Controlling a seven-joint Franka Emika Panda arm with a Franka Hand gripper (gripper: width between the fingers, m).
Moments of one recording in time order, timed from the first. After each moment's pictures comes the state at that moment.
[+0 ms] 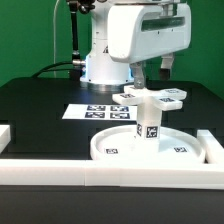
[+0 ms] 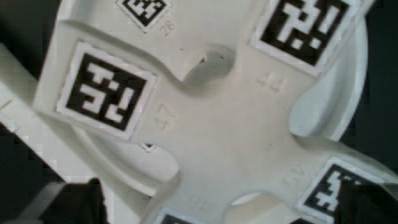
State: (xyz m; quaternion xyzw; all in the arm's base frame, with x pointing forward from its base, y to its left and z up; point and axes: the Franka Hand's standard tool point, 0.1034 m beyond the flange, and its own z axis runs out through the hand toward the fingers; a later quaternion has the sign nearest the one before) arm 0.575 0.038 0.127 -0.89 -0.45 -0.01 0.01
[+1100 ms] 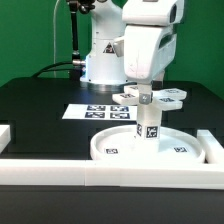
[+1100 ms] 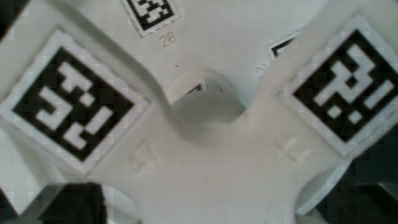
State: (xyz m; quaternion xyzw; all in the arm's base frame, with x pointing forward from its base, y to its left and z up) arm 0.565 0.039 0.099 -0.83 -0.55 0.02 0.01
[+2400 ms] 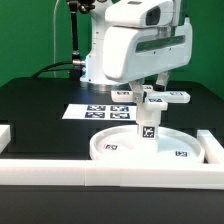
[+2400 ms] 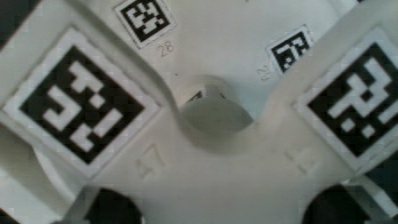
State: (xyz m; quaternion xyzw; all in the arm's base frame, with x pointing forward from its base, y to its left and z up) arm 0.565 0.035 0.099 -0.94 -0.35 0.02 0.01
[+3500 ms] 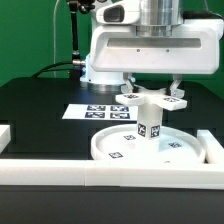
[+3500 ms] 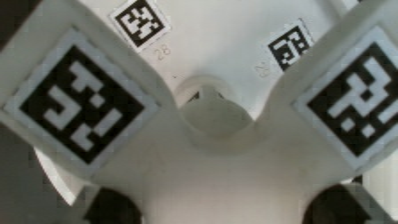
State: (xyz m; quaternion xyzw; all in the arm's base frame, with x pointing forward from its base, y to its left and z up) arm 0.566 0.040 0.099 -0.99 0.12 0.02 0.02
